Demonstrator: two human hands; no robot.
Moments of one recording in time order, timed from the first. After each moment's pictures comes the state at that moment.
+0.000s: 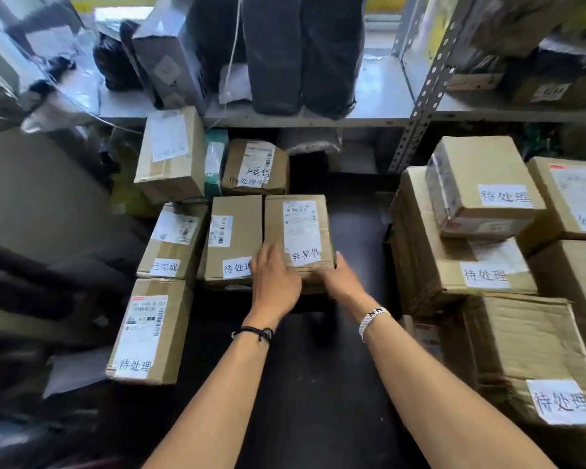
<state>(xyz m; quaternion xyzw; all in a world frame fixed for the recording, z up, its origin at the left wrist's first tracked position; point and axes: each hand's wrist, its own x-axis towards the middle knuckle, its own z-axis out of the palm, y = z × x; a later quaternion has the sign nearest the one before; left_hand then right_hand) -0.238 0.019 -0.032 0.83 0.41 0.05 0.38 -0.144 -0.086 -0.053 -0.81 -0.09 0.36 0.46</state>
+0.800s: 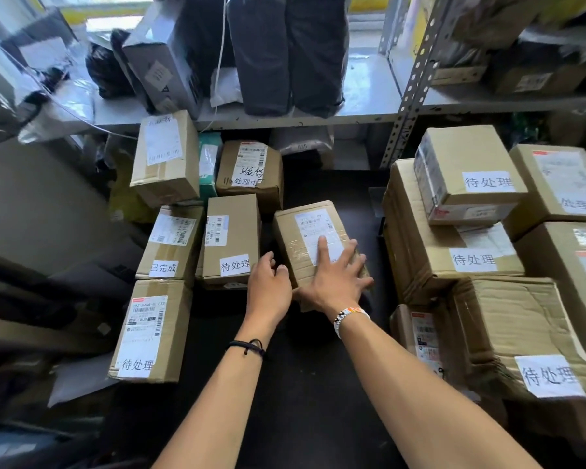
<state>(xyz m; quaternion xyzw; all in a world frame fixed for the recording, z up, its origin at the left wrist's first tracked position) -0.253 0.006 -0.030 0.70 0.46 0.10 0.53 -0.168 -0.080 -0.044 -0.95 -0.20 0.21 0.09</state>
